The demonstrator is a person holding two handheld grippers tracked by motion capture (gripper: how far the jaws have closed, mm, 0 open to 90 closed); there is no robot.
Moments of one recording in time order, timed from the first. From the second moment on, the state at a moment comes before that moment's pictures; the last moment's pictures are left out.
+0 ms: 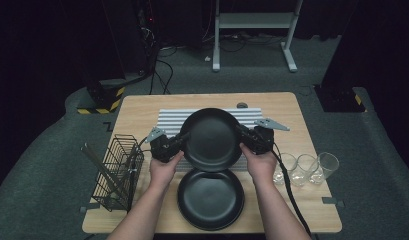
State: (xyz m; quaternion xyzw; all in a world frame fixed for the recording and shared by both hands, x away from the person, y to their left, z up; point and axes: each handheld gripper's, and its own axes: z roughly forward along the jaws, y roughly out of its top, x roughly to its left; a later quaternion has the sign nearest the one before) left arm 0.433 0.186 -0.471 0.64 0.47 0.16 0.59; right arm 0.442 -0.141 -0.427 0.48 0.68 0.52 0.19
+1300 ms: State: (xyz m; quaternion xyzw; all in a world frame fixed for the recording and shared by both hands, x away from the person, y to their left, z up) left arm 0.468 0.188 -0.468 0.62 0.50 0.18 0.57; right arm 0.491 -0.127 -0.422 0.48 0.70 0.50 0.20
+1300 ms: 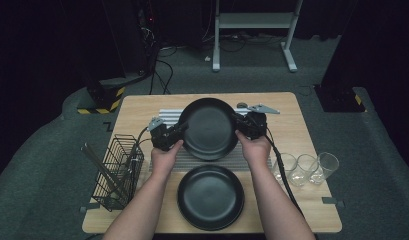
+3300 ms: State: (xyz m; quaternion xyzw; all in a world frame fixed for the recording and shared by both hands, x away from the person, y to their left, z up) left arm 0.518 0.185 -0.524 0.65 0.58 0.12 0.48; right arm 0.548 -0.116 -0.497 0.51 0.73 0.42 0.18
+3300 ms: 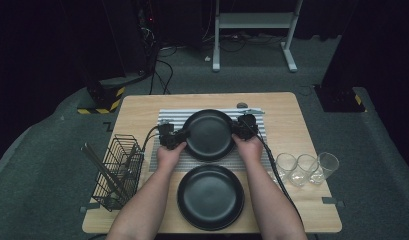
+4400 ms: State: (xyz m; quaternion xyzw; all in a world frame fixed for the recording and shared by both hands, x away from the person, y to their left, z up) left arm 0.528 0.181 -0.526 0.67 0.60 0.13 0.43; right arm 0.562 -0.106 -0.511 0.52 0.75 0.37 0.17
